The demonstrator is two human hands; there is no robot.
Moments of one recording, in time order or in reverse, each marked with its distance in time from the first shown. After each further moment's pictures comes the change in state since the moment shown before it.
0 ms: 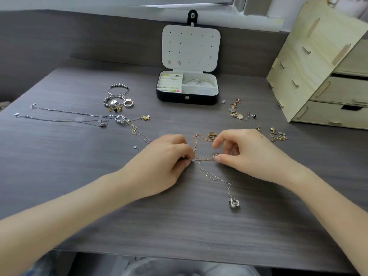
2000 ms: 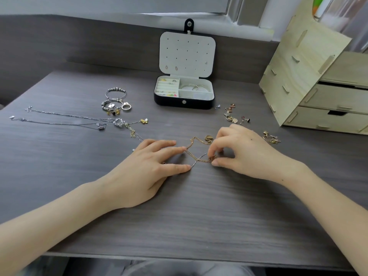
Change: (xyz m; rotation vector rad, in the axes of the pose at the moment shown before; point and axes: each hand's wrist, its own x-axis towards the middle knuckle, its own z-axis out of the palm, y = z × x) left_hand -0.024 -0.026 -0.004 0.281 -0.022 0.285; right_hand 0.009 0.007 -0.003 -0.249 0.013 -0.236
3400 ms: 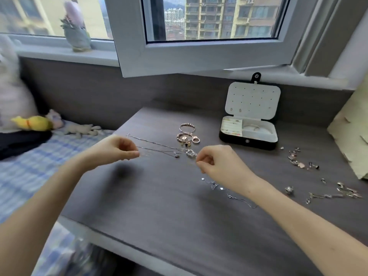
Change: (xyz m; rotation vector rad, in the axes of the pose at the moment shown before) left_hand -0.128 -0.125 -0.104 -0.536 0.041 -1.077; right_hand 0.103 -0.122 0.026 0.446 0.085 -0.038
